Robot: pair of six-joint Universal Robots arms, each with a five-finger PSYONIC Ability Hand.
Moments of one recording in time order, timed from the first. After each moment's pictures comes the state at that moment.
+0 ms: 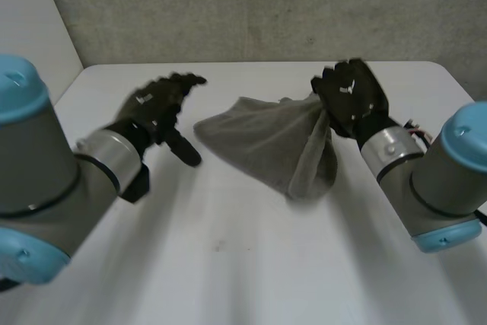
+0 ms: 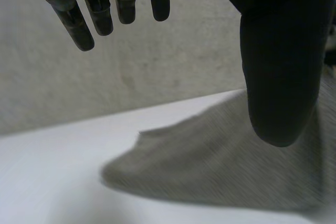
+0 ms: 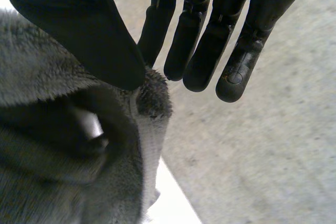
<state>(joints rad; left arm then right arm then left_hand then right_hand) 4.19 -1.81 -1.53 3.17 -1.53 2.92 1.98 -1.20 1.60 -0.53 1.36 2.59 0.17 0.16 0.17 0.17 0.02 0.93 1.17 1.18 1.19 0.97</state>
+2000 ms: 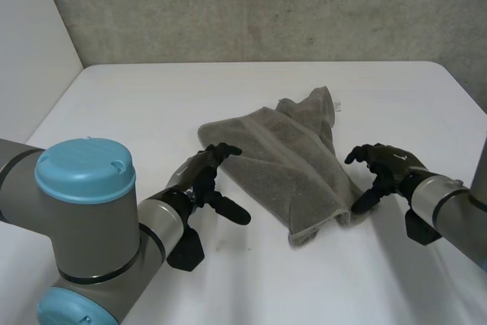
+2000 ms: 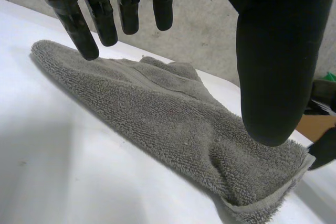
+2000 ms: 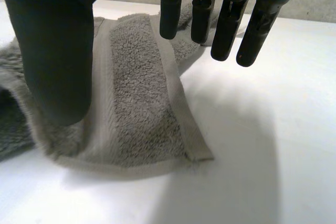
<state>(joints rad) 4.05 -1.94 -1.64 3.22 -1.61 2.47 1.74 -1.20 1.72 -0.03 1.29 3.15 0.27 0.26 0.27 0.26 0.09 0.35 0.42 0.41 0.39 0.21</state>
